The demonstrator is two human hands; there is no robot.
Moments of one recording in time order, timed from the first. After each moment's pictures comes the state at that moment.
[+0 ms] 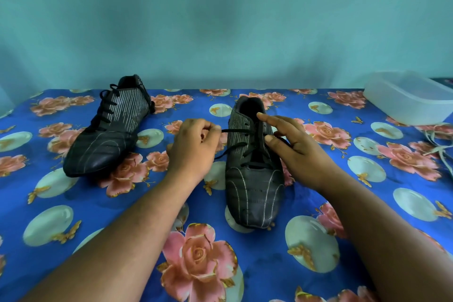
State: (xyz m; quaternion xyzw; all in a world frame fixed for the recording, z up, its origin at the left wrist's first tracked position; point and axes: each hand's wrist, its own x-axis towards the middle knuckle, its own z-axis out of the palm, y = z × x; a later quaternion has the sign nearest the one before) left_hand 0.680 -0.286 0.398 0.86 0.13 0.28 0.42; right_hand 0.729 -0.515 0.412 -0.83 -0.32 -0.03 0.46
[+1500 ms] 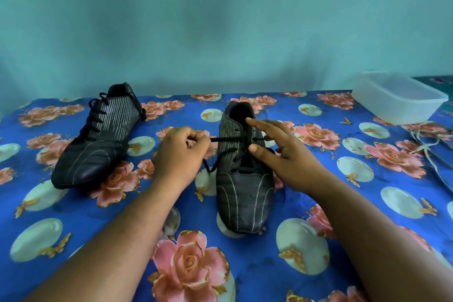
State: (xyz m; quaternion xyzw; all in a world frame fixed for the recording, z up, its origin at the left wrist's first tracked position) left_hand 0.677 -0.281 0.399 0.85 0.14 0.27 0.43; right_hand 0.732 -0.516 0.408 -0.83 -0.33 -0.03 0.45
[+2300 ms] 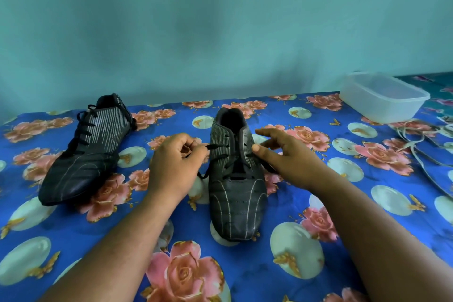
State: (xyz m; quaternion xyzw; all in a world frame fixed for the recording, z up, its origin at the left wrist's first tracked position) left_hand 0.672 -0.289 0.401 0.83 0.09 0.29 0.47; right_hand 0.735 -0.531 0.420 -0.87 -0.21 0.02 0.44
